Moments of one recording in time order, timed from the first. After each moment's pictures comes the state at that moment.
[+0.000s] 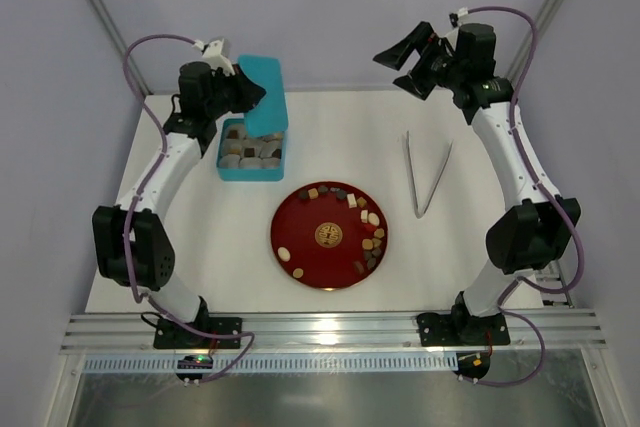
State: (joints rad) left arm -0.22 1.61 1.41 -0.04 0.26 -0.32; right arm 0.13 1.68 1.78 -0.40 -0.49 0.85
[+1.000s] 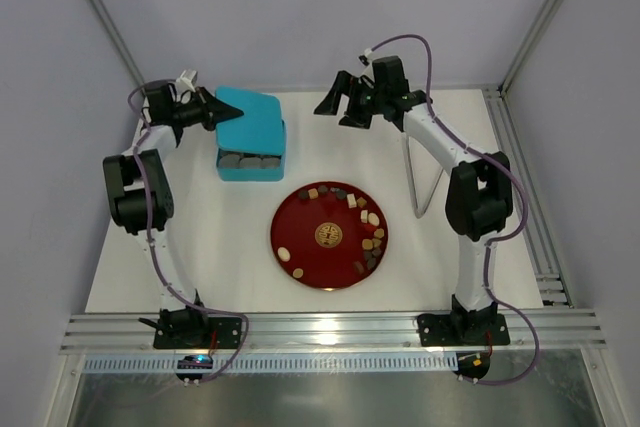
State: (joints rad) left arm 0.18 2.10 1.56 0.12 1.13 -0.83; right arm 0.36 2.04 1.81 -0.35 -0.49 0.63
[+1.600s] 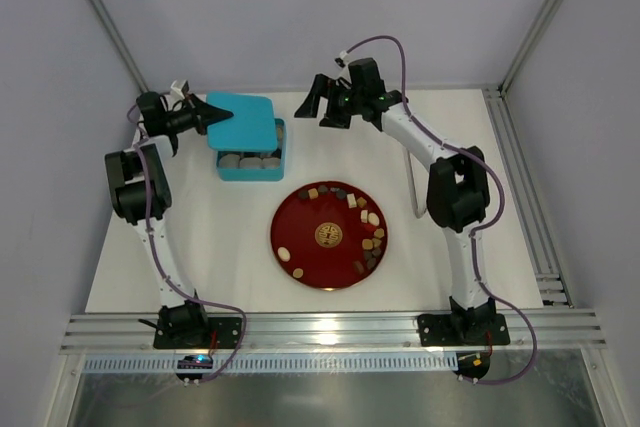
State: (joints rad) left arm 0.25 2.29 1.57 0.49 1.25 -1.18; right arm 0.44 2.18 1.96 -0.33 -0.49 0.63
